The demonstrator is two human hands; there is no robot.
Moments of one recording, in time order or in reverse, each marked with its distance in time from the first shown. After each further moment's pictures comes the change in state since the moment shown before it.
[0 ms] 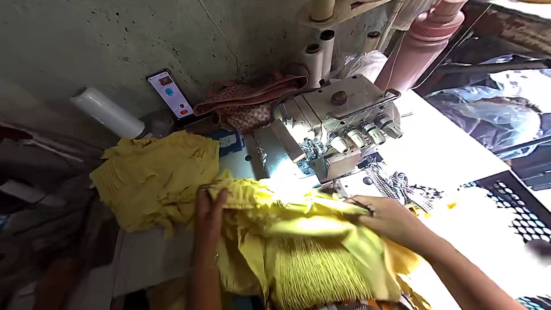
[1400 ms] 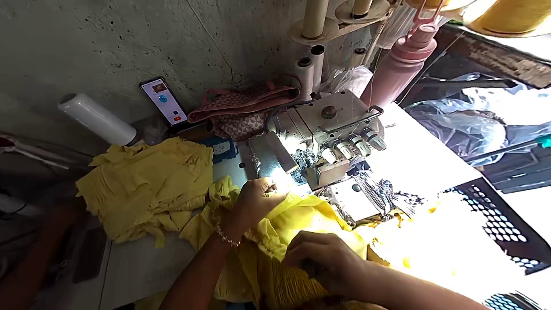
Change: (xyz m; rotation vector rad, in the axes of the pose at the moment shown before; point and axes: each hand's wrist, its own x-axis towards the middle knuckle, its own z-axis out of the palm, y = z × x) left_hand 0.042 0.041 0.070 0.405 -0.614 0.294; right_hand 0.014 -0.099 0.050 0.363 0.212 -0.781
